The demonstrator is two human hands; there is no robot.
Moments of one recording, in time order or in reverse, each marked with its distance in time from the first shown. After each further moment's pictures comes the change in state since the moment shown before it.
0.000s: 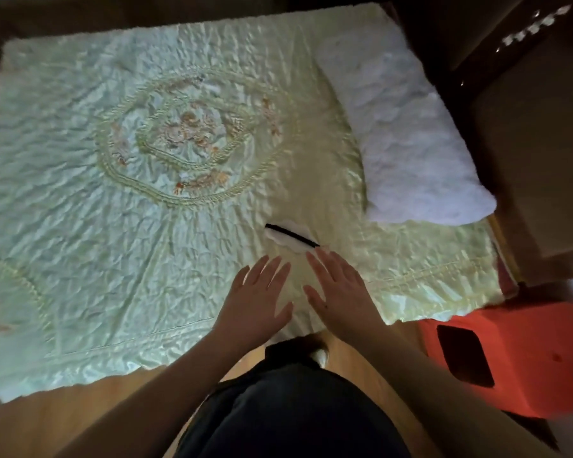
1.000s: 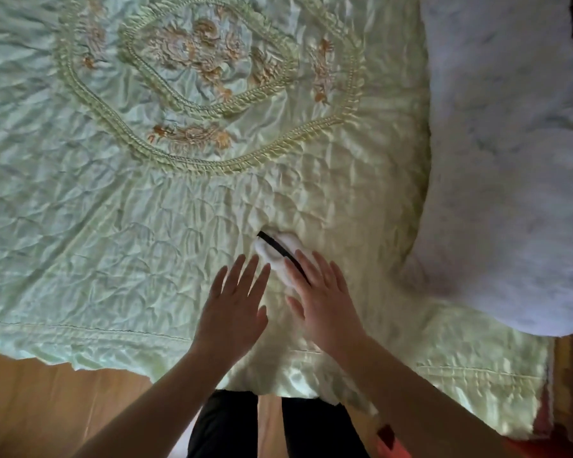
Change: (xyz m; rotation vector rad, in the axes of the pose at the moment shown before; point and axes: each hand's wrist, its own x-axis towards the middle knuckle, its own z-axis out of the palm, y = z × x) left_hand 0.173 -0.058 0.136 -0.095 -0.065 -0.371; right_hand 0.223 0.125 0.111 -0.219 -0.237 -0.314
